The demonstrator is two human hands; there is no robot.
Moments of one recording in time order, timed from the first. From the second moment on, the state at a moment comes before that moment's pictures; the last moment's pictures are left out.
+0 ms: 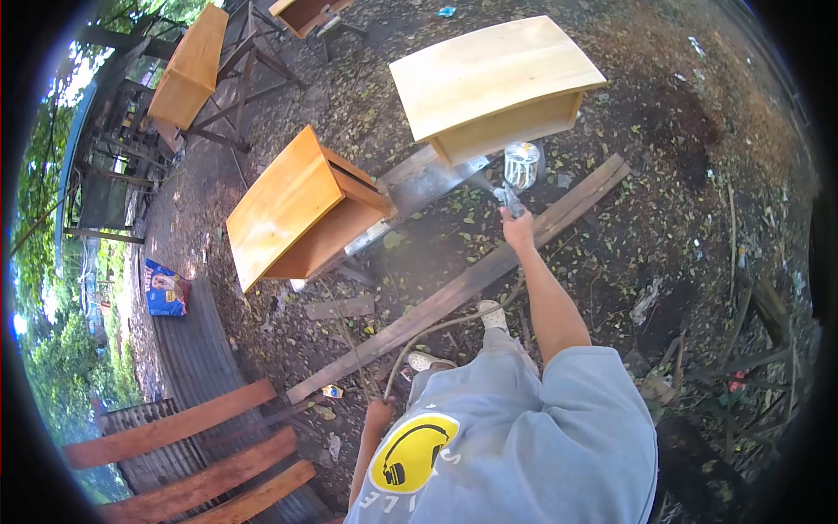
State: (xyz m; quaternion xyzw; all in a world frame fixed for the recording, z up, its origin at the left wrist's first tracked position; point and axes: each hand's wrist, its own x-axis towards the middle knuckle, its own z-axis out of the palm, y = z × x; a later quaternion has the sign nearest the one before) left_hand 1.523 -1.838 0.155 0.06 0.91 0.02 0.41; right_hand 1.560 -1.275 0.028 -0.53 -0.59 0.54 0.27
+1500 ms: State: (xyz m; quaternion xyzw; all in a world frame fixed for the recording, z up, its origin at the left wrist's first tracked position) left_hand 1.477 -1.735 0.157 0.16 0.88 0.04 0.44; right_hand 1.698 -1.189 0.116 -0.53 -0.46 0.40 0.58
